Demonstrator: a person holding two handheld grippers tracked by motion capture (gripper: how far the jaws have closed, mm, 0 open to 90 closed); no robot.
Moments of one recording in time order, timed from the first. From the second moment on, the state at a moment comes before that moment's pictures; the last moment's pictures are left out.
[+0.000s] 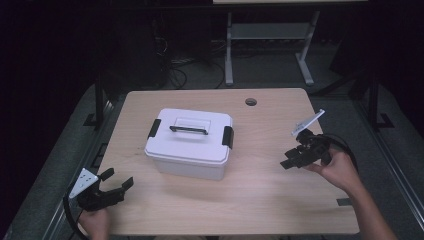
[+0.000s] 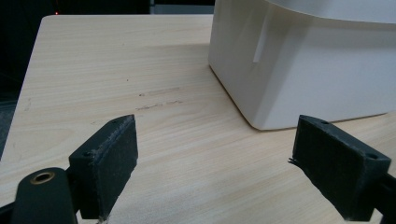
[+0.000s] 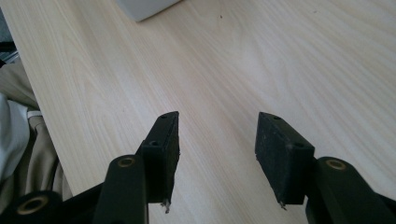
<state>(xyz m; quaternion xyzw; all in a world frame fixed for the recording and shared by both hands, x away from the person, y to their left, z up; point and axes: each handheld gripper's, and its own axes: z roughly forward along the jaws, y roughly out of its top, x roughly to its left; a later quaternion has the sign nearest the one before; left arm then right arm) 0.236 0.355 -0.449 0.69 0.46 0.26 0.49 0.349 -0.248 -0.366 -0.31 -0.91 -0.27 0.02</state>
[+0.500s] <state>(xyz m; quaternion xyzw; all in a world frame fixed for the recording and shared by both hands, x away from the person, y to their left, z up) 0.235 0.353 -0.448 0.69 0.46 0.26 0.49 0.335 -0.259 -0.383 -0.32 -0.91 -0.28 0.02</state>
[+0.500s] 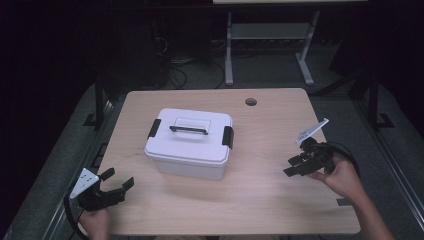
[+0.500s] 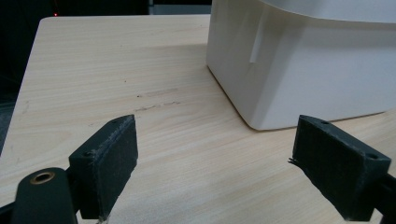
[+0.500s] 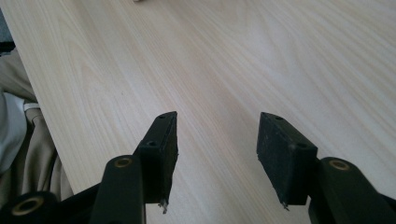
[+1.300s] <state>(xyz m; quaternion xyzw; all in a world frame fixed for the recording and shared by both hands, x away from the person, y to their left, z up) 0.234 0.350 -0.447 0.70 0.46 0.26 0.49 0.315 -0.275 -0.409 -0.33 -0.90 -0.28 0.04</state>
